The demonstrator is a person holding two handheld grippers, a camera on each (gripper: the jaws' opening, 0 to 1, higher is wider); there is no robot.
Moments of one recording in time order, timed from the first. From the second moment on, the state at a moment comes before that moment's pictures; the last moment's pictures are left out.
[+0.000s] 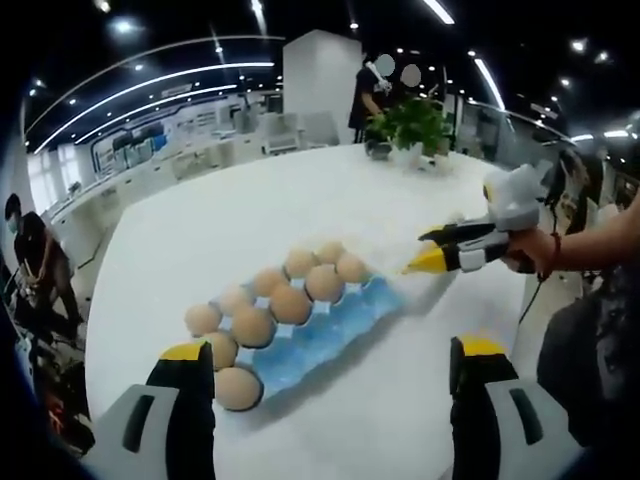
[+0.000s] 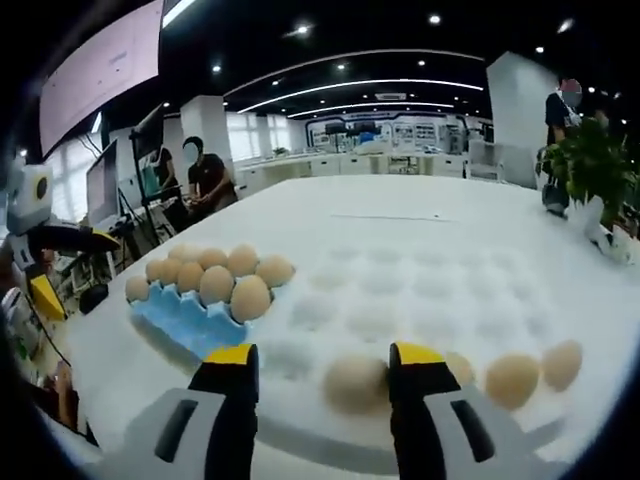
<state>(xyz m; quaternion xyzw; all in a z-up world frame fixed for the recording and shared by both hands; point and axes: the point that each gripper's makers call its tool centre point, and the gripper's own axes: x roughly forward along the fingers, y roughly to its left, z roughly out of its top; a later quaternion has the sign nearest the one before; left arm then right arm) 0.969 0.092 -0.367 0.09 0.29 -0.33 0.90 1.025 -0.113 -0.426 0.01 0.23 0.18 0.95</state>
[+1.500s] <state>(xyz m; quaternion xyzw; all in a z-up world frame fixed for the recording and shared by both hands) 0.977 0.100 -0.365 0.09 0.28 -0.32 0.90 1.047 -0.126 -0.387 -0.01 0.21 0.07 0.98</state>
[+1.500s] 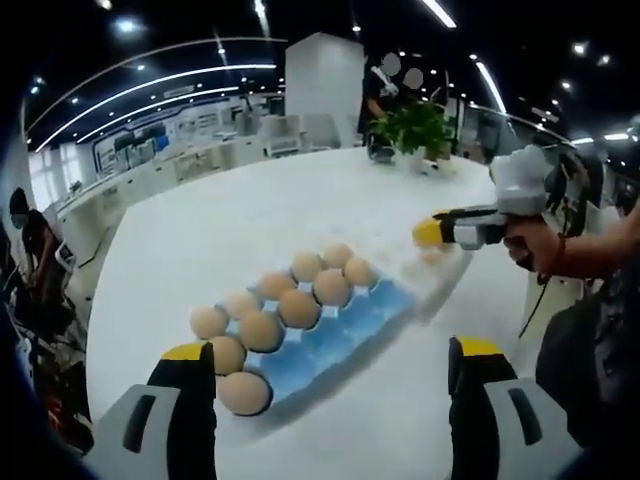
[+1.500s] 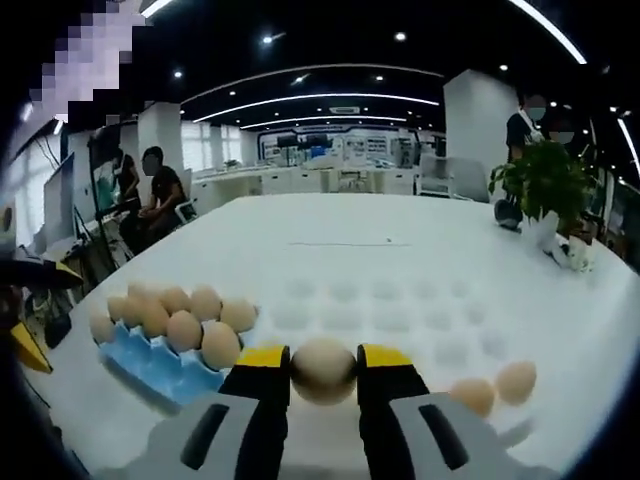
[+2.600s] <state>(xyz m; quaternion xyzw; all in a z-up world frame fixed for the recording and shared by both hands) 0.981 0.106 -0.362 0.09 0.28 -0.31 0.90 1.053 -0.126 -0.417 0.01 0.27 0.10 0.96</state>
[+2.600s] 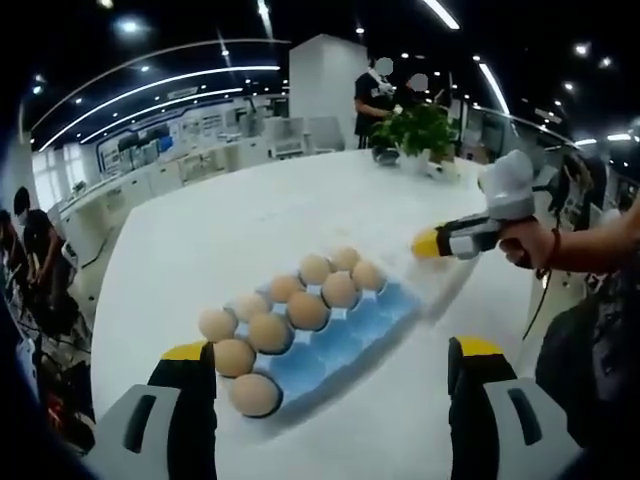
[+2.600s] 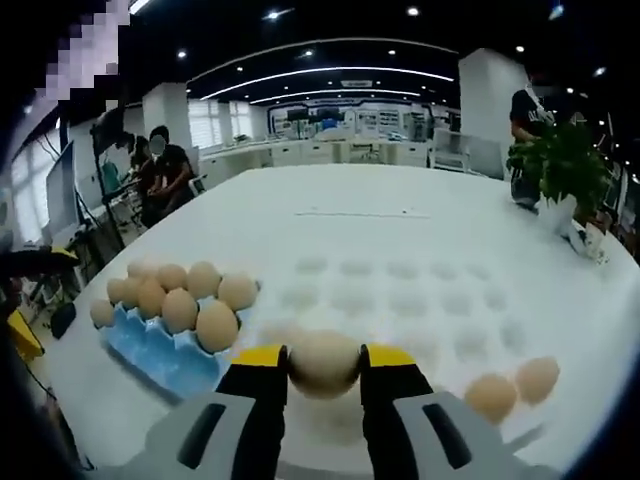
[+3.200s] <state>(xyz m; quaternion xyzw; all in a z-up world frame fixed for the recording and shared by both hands) 0.980 0.113 -0.364 0.09 0.28 -0.31 0.91 1.057 -0.122 -0.412 0.04 0.28 0.10 0.96</state>
